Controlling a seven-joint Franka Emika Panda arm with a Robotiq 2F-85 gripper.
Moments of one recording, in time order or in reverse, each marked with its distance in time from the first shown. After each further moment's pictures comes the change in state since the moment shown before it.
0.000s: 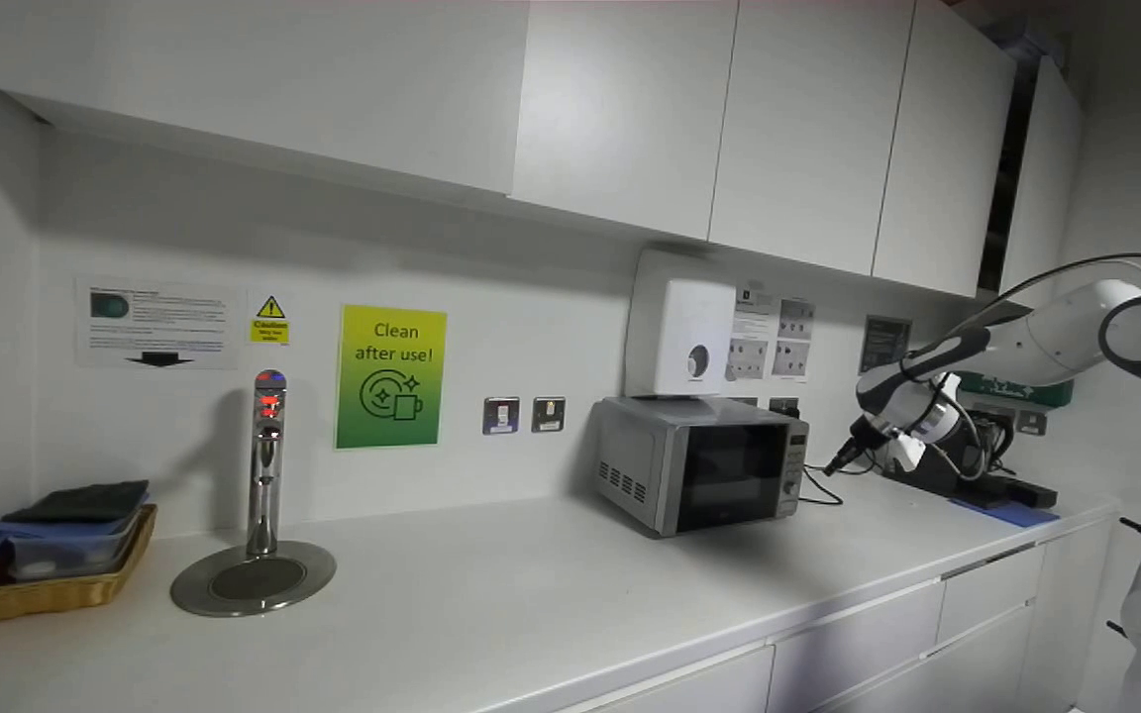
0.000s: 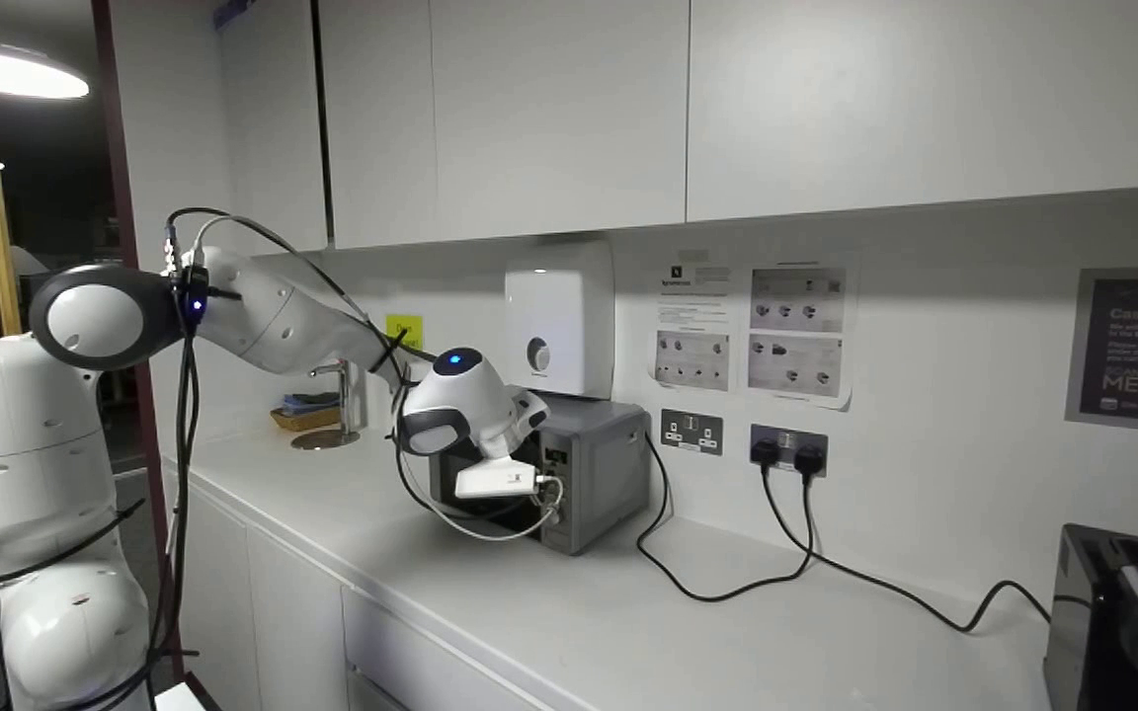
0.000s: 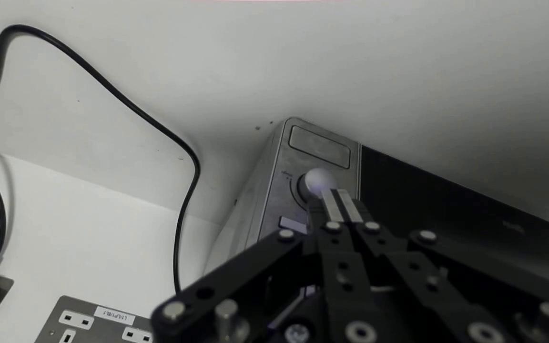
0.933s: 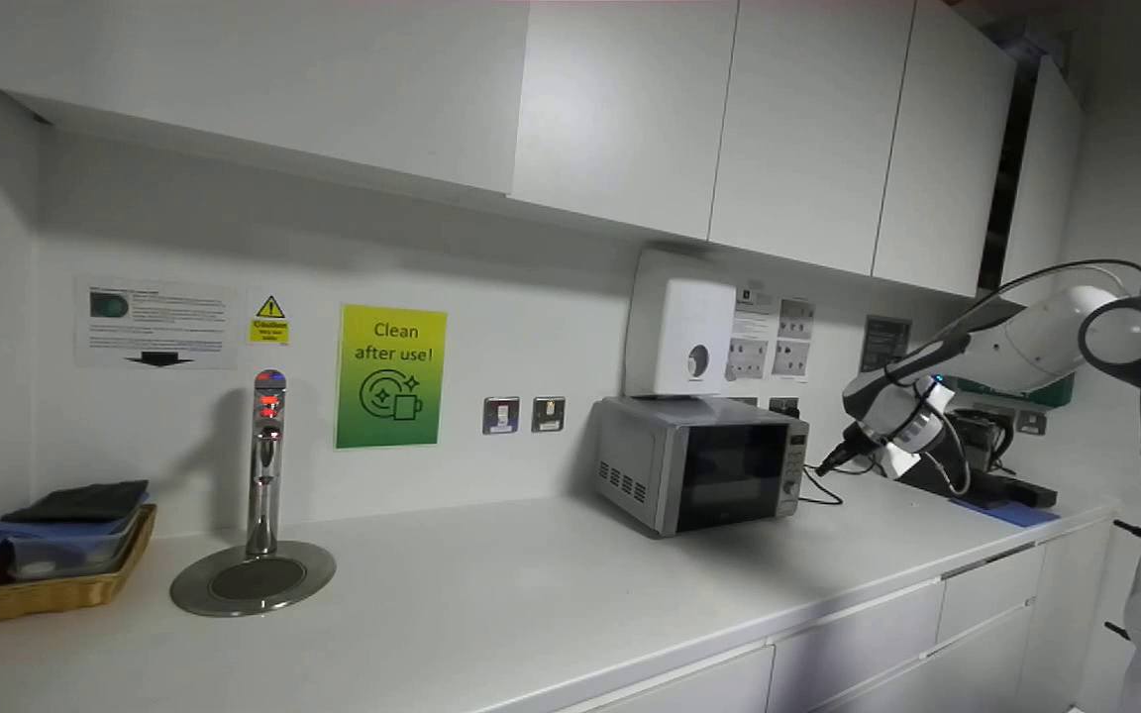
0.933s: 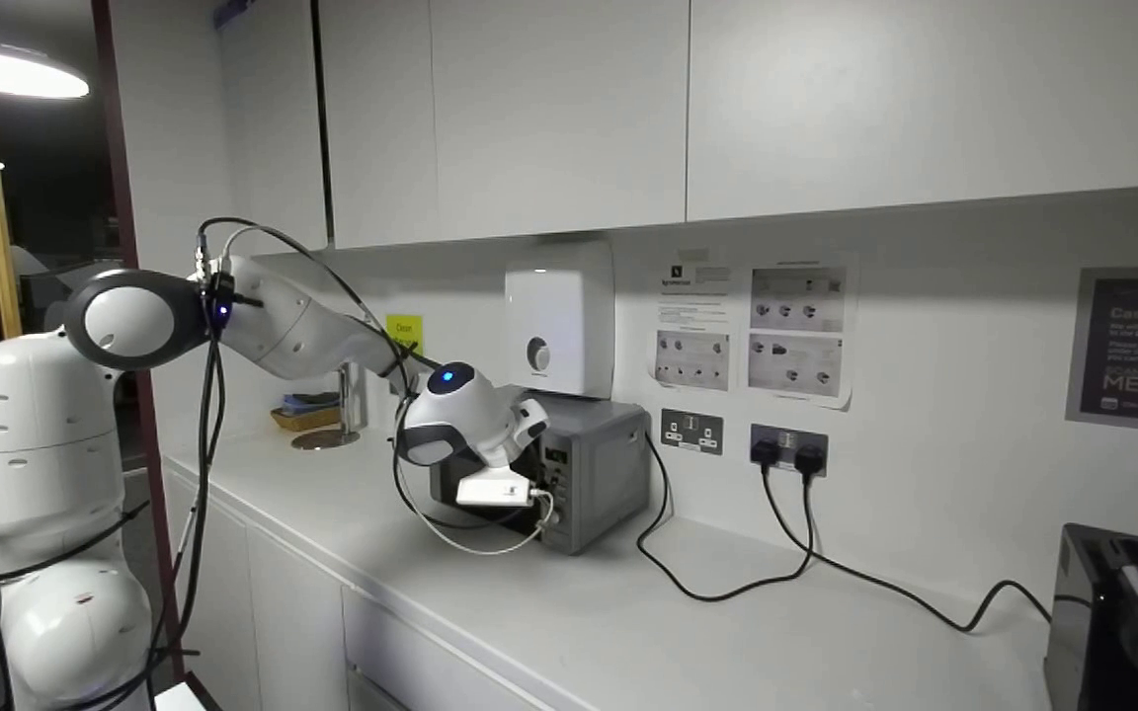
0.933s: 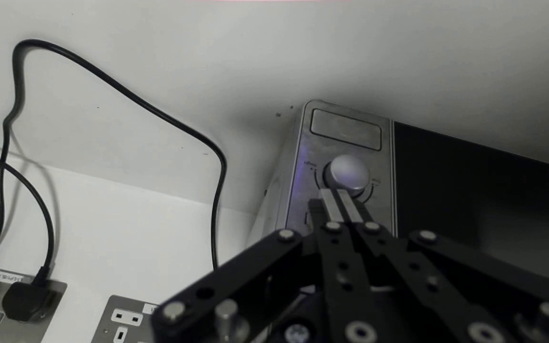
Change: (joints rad) arm 0.027 0.064 0.020 0.007 0.178 0.156 -0.002
